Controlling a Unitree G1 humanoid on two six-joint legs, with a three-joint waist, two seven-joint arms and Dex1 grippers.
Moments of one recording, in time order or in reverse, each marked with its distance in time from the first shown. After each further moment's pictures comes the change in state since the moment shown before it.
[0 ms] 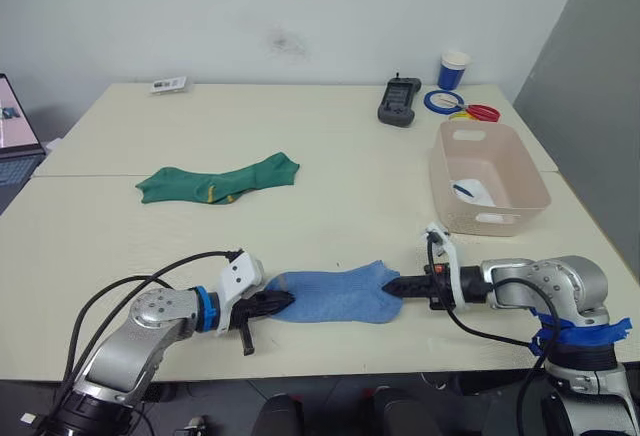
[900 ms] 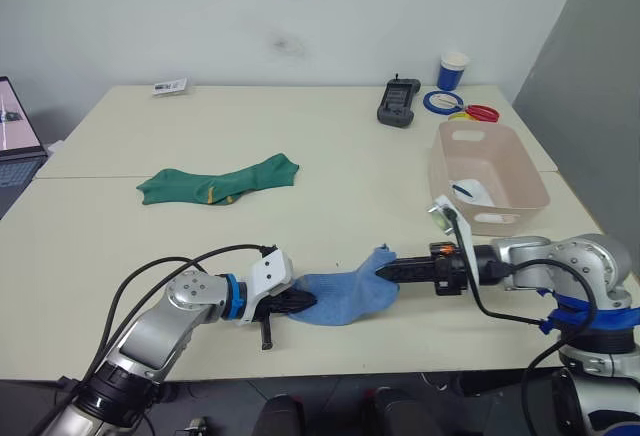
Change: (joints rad) left arm -0.157 -0.022 -0.172 0.071 0.092 -0.034 -0.034; right arm -0.092 -0.027 0.033 -0.053 0.198 -0.023 0.107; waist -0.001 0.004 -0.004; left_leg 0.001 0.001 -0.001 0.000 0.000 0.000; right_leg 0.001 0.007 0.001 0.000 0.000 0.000
